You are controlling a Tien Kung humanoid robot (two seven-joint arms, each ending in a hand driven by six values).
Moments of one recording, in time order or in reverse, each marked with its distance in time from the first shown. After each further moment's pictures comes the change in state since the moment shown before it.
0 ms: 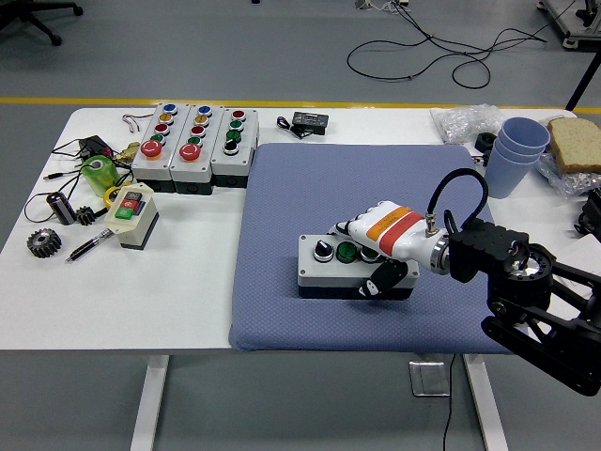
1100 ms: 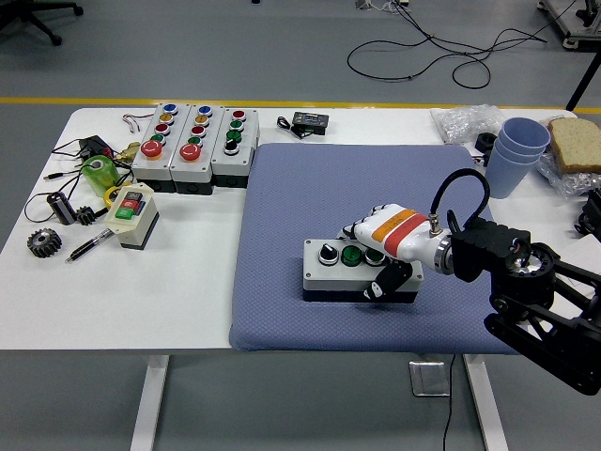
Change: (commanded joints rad) left arm -0.004 0.000 0.000 0.000 -0.006 -0.001 0.001; right arm -0.021 0.000 0.040 0.001 -0.017 0.062 0.005
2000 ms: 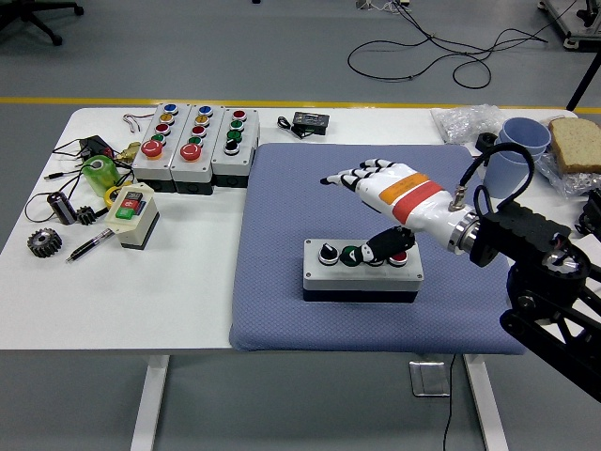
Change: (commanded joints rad) left arm 0.003 0.000 -0.011 0.000 0.011 -0.001 0.001; right arm -0.119 -0.060 0.224 0.241 0.023 -0.157 -0.062
